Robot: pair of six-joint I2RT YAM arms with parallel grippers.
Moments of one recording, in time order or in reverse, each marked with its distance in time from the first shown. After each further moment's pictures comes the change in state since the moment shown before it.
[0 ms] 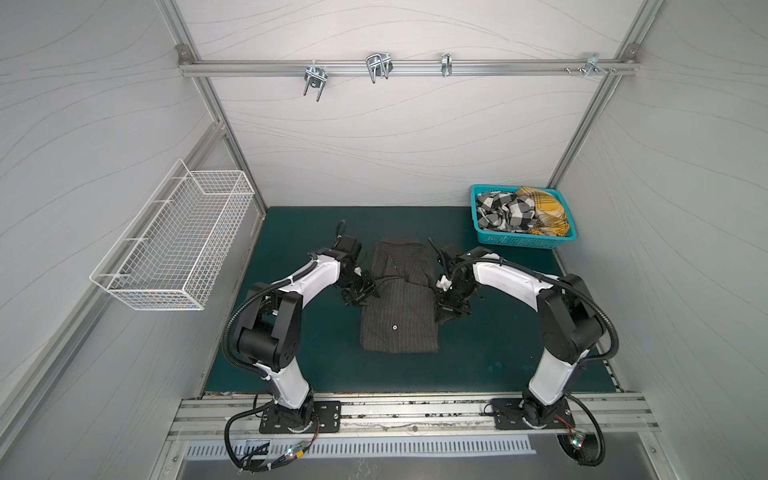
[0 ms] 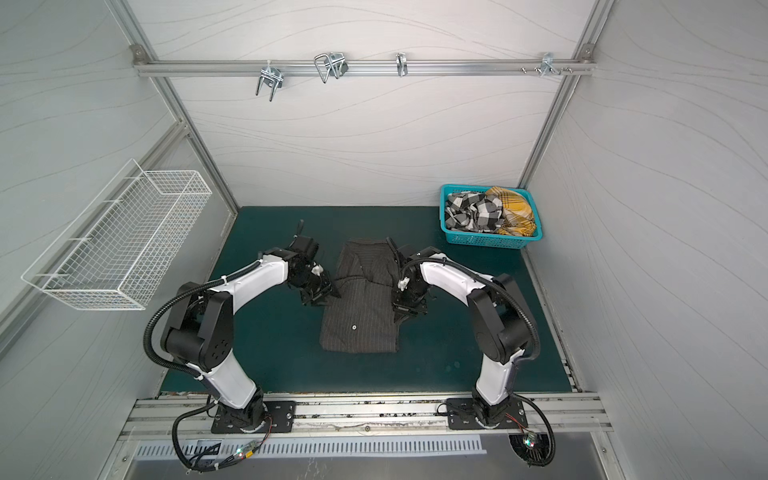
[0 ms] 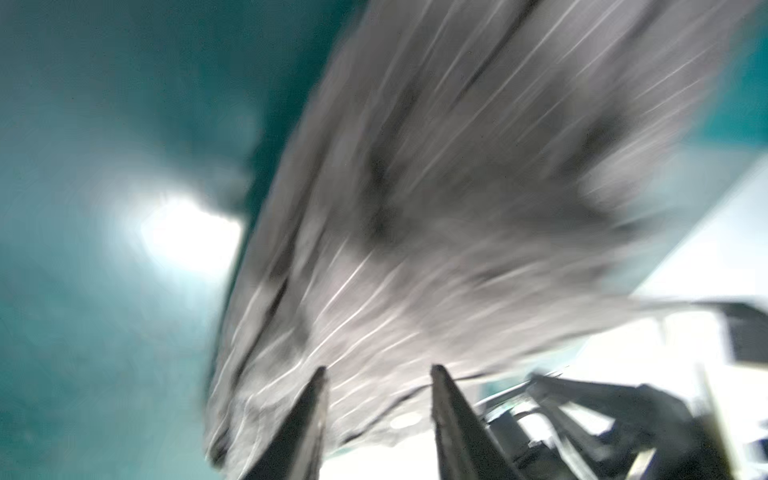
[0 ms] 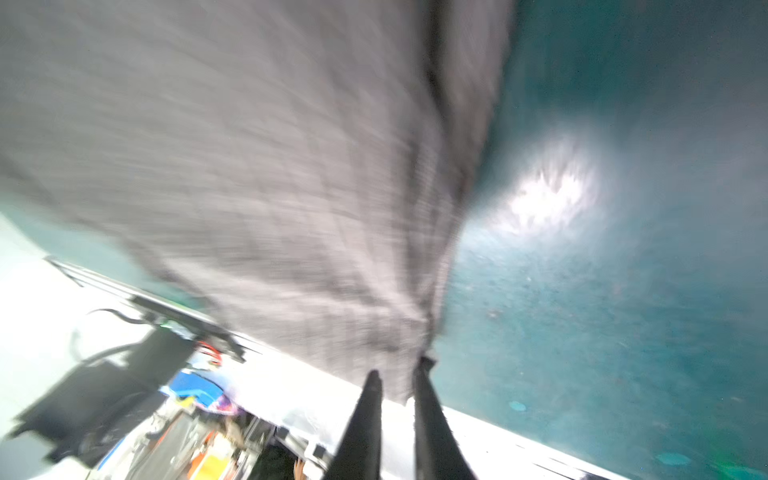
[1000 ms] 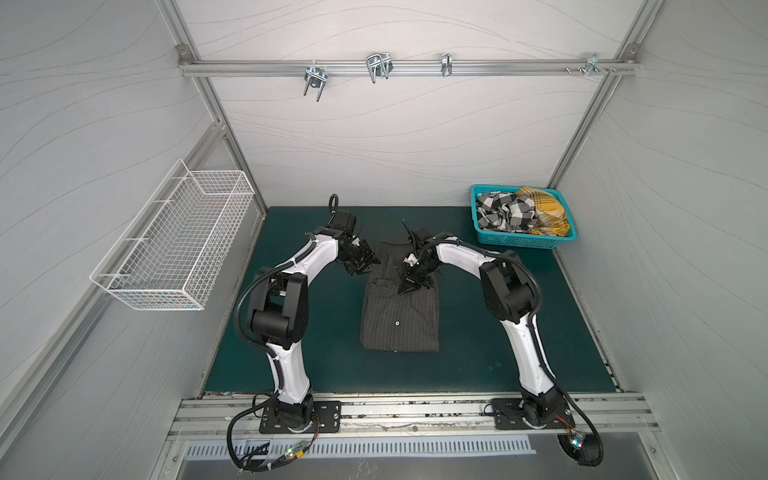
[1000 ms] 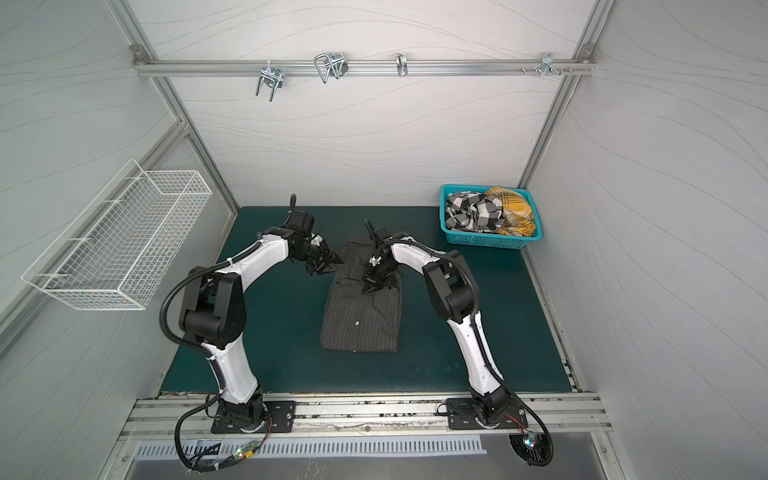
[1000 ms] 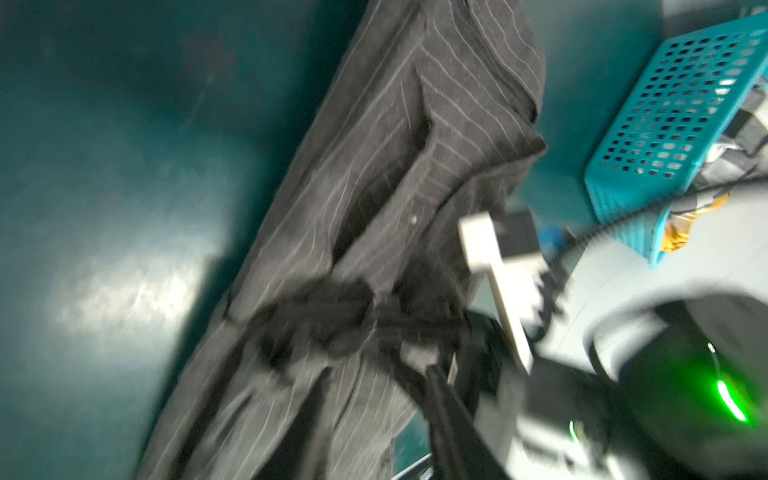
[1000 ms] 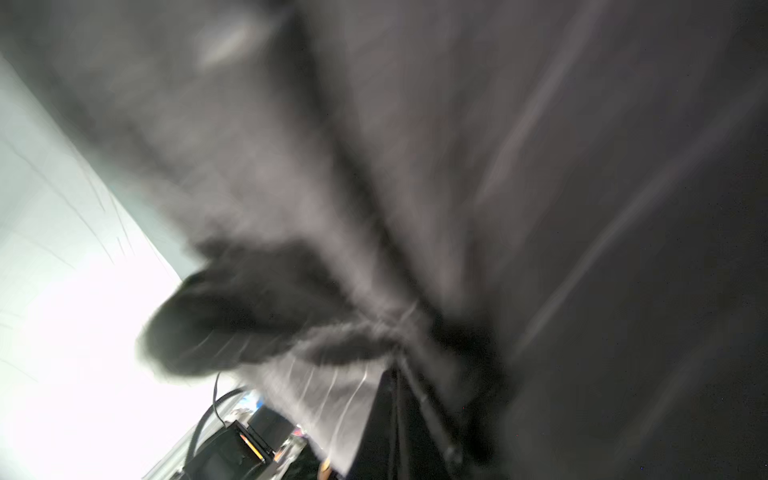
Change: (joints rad) left arm 0.033 0.088 0.151 0.085 0.033 -0.056; right arm -0.006 0.553 0.503 0.156 -0.225 0.055
